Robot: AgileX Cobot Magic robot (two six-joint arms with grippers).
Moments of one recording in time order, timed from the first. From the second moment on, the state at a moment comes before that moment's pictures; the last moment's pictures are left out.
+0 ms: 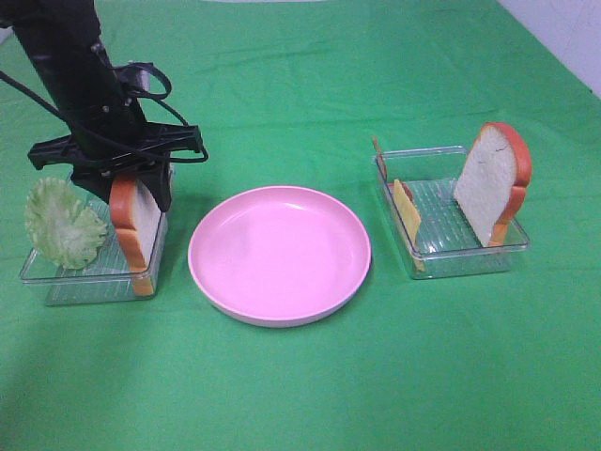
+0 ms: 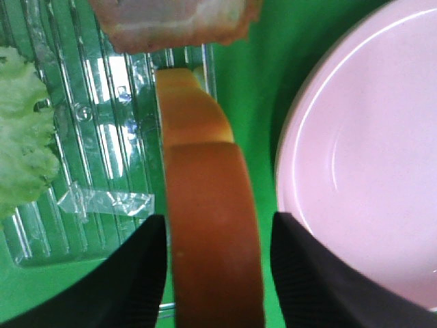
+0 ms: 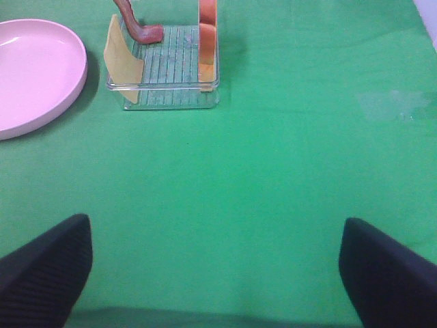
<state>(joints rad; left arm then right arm) -0.31 2.04 -1.54 -0.16 1.03 -0.28 0.08 0.00 -0.46 -0.04 1.11 0.03</state>
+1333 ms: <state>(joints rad) -0.31 1.94 -1.55 -0.11 1.16 -0.29 0.08 0.00 -0.46 -0.04 1.11 0.03</state>
